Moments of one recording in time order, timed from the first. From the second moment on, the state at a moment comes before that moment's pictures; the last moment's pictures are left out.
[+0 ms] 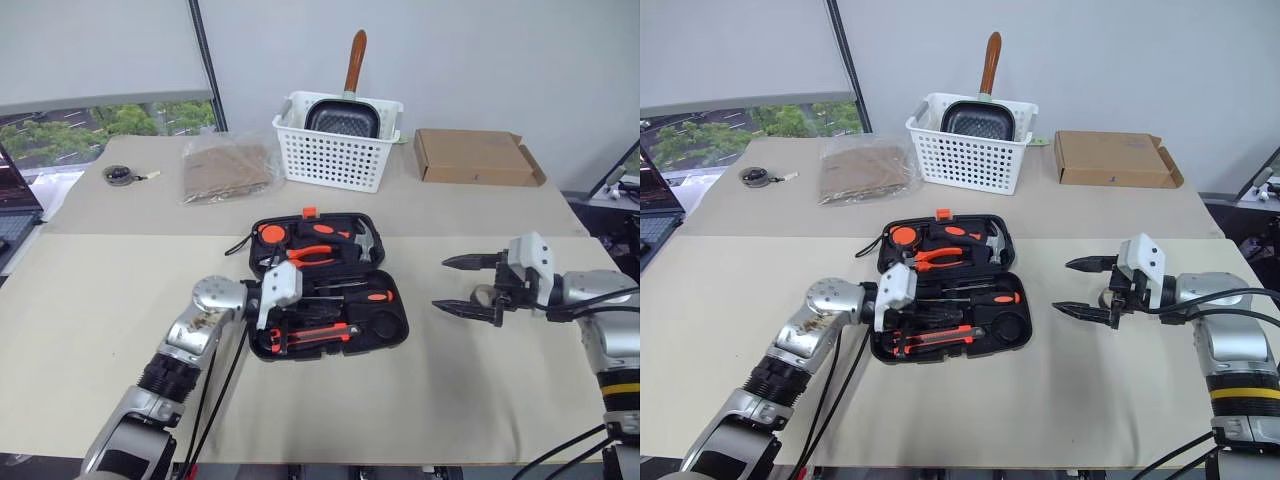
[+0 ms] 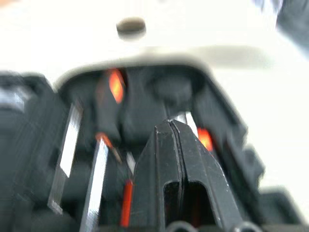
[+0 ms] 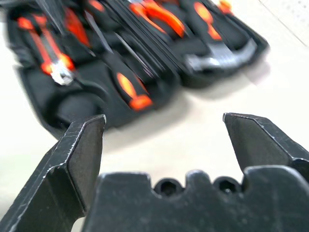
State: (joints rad) left arm -0.51 0.49 -0.21 0.02 -0.37 0.20 -1.25; right arm -0.37 -0.85 -0.10 0.28 0.34 0.07 1.30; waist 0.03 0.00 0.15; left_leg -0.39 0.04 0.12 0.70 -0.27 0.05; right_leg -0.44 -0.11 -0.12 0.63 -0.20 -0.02
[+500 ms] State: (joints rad) left arm -0.49 0.63 -0.13 -0.30 -0.56 0.53 -1.19; right arm -0.37 -1.00 -0.01 0.34 0.17 0.23 1.26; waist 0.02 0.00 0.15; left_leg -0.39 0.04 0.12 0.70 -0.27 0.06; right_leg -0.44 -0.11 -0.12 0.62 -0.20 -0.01
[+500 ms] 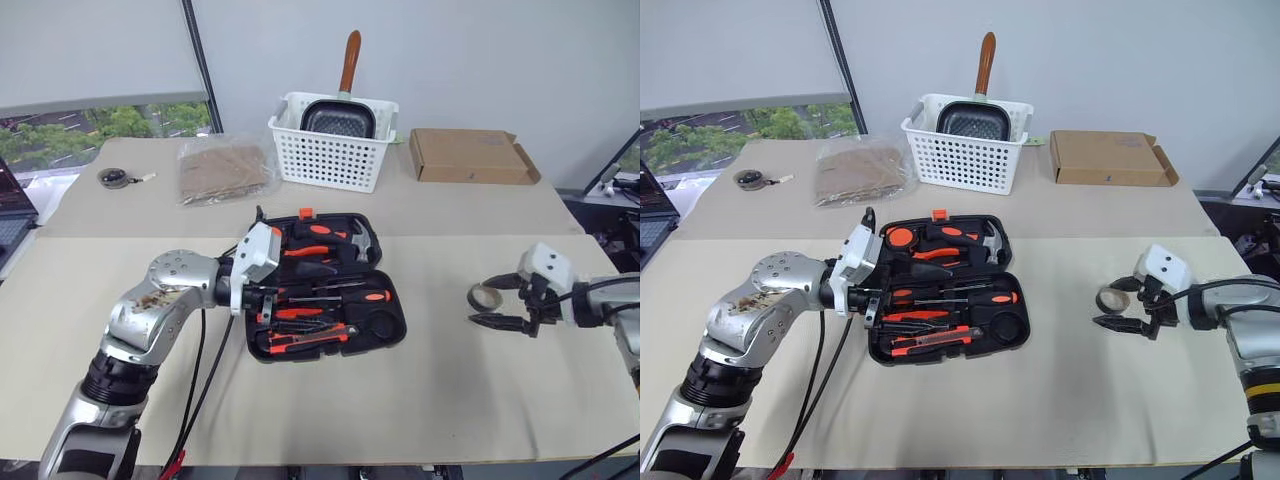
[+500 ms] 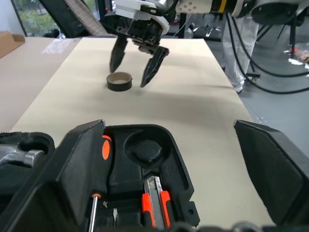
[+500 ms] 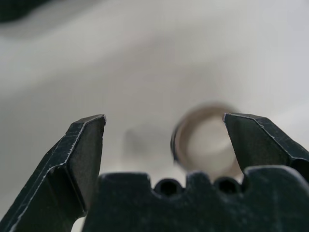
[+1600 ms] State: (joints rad) left arm -0.32 0.72 -0.08 -0.39 -0.58 0.55 -1.13; right arm -0.54 -0.90 0.05 0.17 0.16 0.33 1.27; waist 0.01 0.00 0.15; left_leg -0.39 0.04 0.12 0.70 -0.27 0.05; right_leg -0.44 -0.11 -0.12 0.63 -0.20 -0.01
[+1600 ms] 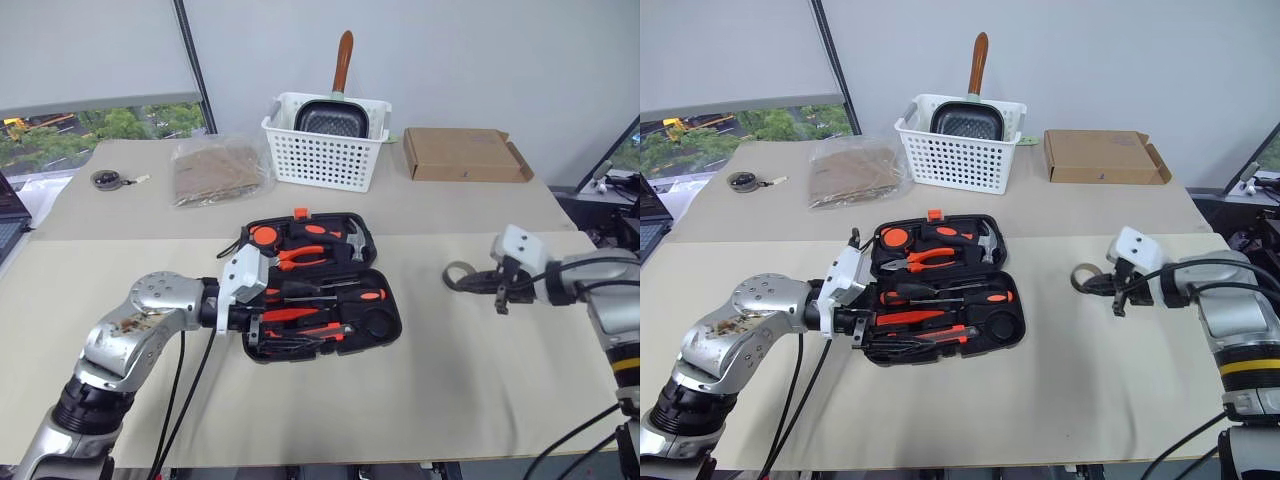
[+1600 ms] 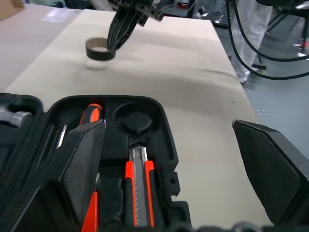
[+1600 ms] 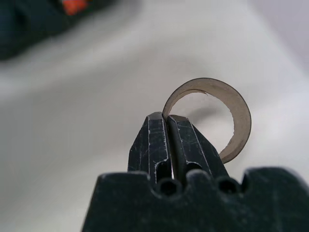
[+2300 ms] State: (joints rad) left arm -0.19 0.78 0.01 -0.49 -0.62 0.57 -1.07; right arm -0.54 -0.89 0.30 -0.21 0.22 0.48 1.37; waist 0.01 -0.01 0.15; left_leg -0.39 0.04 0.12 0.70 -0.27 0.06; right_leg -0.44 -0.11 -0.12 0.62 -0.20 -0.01
